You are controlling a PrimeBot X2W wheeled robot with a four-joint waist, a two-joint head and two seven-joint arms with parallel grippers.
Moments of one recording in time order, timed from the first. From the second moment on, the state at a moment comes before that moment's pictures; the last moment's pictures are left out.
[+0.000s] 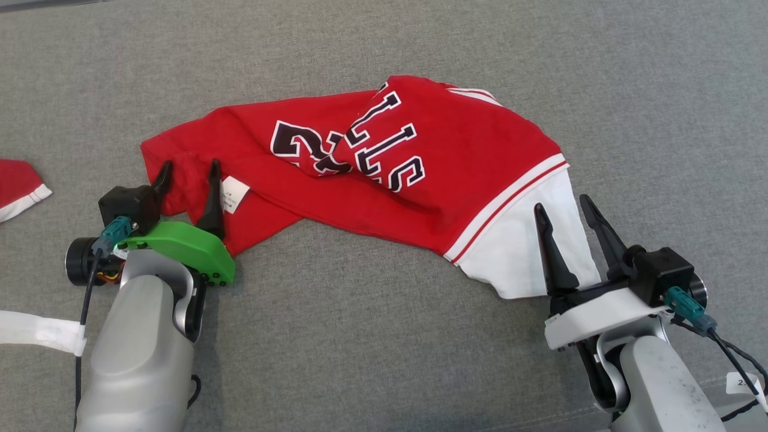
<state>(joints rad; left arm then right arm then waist) -0.63 0.10 -0.08 0.81 -0.22 -0.13 -0.26 -0.22 -0.06 0.10 0.21 0.17 0.13 -0.26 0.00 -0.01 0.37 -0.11</state>
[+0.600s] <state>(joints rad) -0.63 0.10 -0.09 0.78 -0.22 -0.13 -0.26 -0.23 -0.05 0.11 0.24 0.18 0.13 -0.26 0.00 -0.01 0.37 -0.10</state>
